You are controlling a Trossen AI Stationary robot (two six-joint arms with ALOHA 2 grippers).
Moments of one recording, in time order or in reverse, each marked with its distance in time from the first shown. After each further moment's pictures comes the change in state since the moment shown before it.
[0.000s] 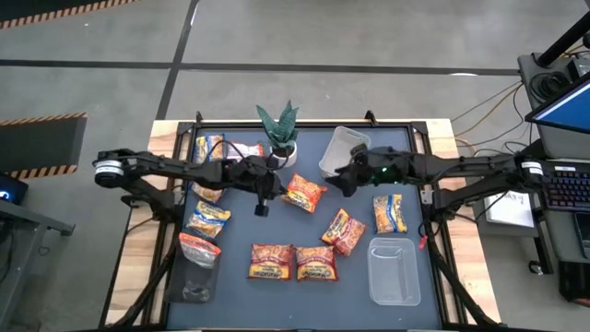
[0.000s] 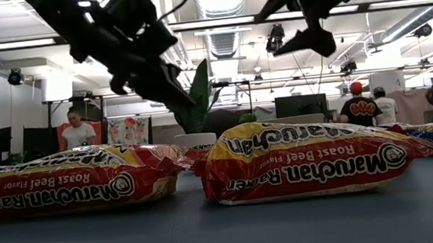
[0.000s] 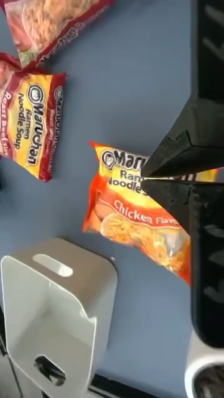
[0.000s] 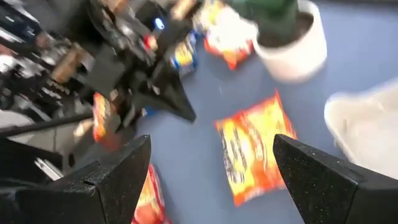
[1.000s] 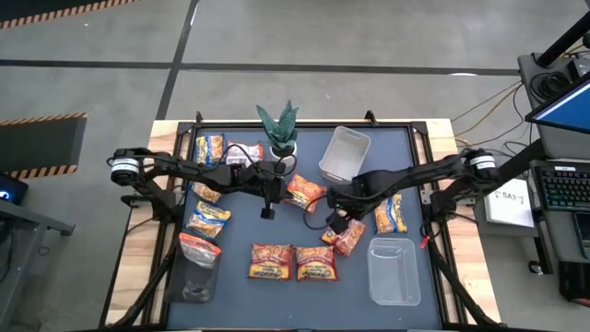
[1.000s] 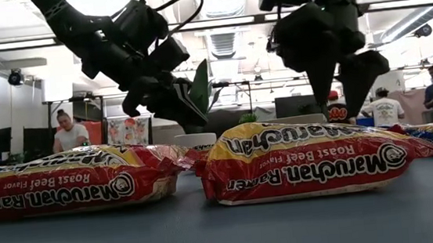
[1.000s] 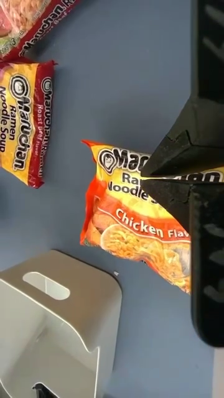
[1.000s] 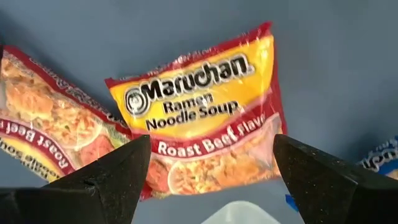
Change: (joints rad) left arm -0.005 0.128 0.001 0.122 0.003 0.025; right arm 0.154 0.455 0.290 -0.695 -0.234 0.198
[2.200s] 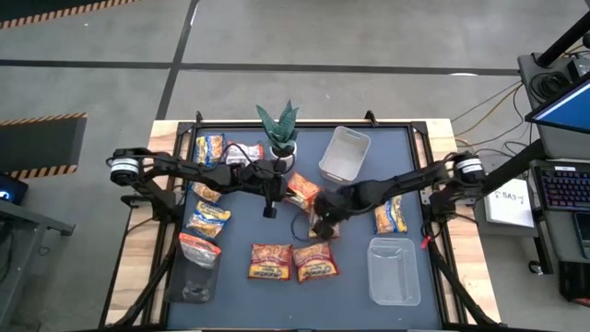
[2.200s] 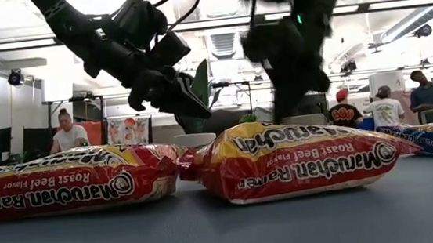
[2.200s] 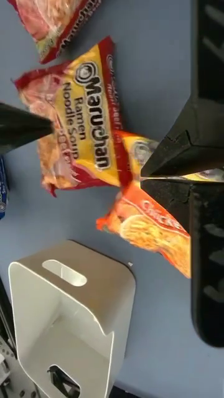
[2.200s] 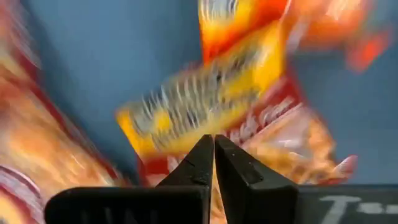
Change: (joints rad) left arm 0.000 -0.006 0.000 0.052 0.000 -0.020; right arm 0.062 0.082 0.014 0.320 0.261 -0.310
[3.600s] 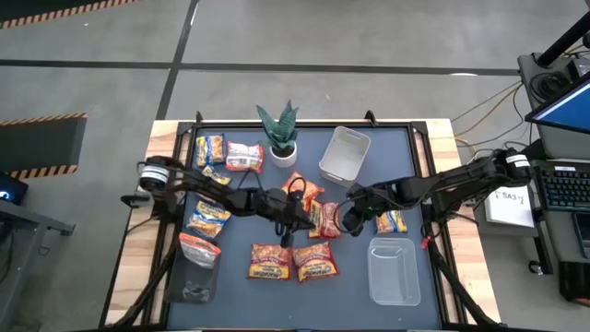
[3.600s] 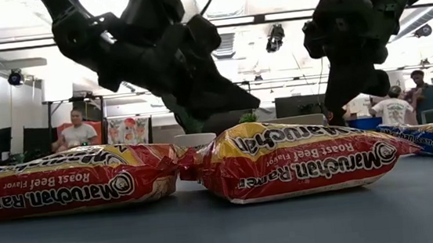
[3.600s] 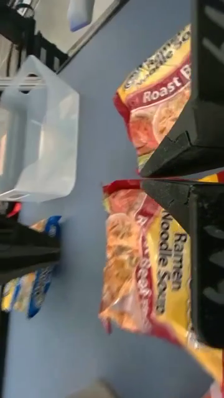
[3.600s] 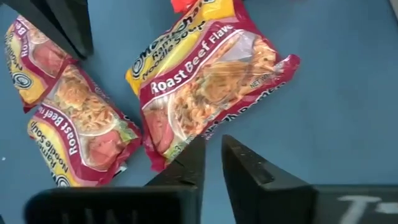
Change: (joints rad) left arm -0.216 0.271 0.093 0.358 0.058 -0.486; right arm -0.007 -0.411 -0.445 0.198 -0.073 0.128
